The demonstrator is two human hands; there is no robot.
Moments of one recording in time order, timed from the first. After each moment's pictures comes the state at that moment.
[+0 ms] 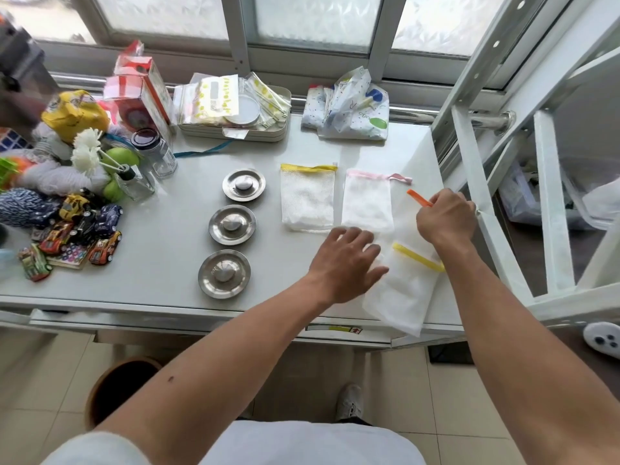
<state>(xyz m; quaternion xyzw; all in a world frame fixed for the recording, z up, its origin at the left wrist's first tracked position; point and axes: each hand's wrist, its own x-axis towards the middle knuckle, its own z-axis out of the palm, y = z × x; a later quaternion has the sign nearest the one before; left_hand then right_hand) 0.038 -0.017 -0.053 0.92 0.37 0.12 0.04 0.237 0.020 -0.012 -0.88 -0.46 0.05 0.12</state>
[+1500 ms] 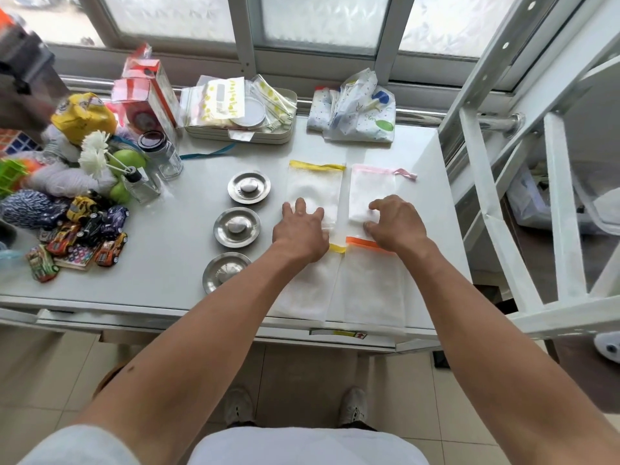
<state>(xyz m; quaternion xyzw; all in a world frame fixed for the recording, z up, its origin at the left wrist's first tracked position) -0.010 0.045 -0.041 0.76 0.62 -0.06 0.19 0.174 0.036 -0.024 -0.77 -0.62 0.17 0.03</state>
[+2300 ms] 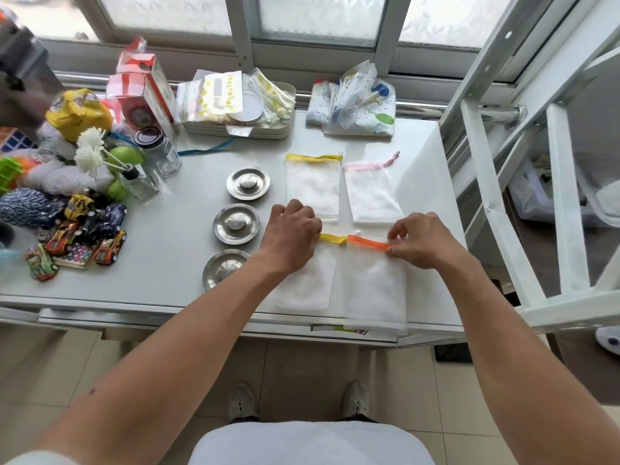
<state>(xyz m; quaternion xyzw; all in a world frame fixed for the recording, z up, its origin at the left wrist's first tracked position) -0.037 0.031 -0.048 0.86 0.50 0.06 0.03 0.214 -0.004 -0.015 -0.73 -0.64 0.24 0.02</state>
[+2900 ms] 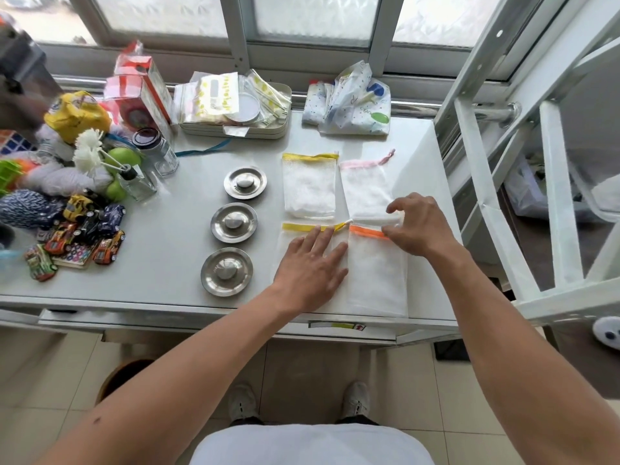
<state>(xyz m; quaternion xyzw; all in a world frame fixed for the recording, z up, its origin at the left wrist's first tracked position) -0.017 -0.028 -0.063 0.88 0.47 -0.02 0.10 0.211 0.005 -0.017 -0.75 -0.64 0.15 0.09</state>
